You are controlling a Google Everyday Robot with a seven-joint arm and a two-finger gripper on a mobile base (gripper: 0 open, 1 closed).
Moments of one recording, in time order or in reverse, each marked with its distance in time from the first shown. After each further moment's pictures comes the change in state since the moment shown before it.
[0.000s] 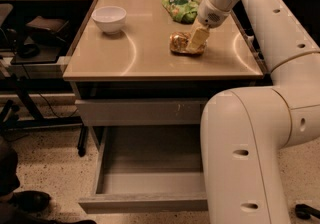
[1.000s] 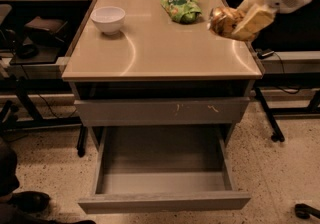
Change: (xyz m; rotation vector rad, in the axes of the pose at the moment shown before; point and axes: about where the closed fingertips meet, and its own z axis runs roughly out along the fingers) arm 0.037 0.071 -0.174 0.289 -0.165 -0.037
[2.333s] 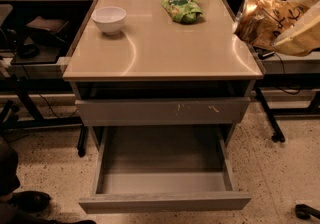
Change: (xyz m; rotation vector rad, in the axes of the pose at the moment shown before) arm -0.040 0.129 -0.170 0.253 0.088 0.021
